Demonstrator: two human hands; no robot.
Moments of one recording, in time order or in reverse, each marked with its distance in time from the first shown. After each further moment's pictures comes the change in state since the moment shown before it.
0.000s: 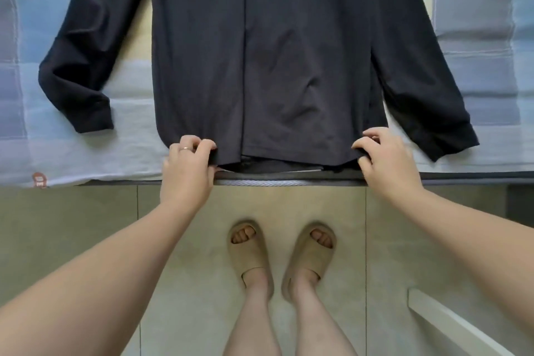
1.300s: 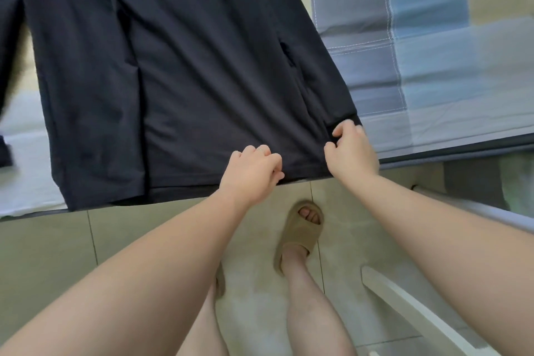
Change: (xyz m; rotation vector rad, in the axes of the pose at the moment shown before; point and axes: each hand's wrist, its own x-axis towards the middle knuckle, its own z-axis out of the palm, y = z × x) left_hand 0.009 0.276 0.046 0.116 -0.342 0.433; right_hand -0.004 0.097 -0.068 0.247 -0.070 0.548
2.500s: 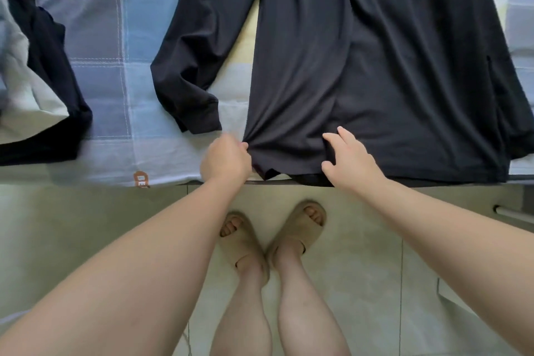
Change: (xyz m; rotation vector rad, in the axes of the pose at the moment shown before) left_hand -0.163 -0.369 -0.041 -0.541 0.157 -0.801; right_hand -0.149 -0.285 0.194 -0.315 -0.263 -0.294
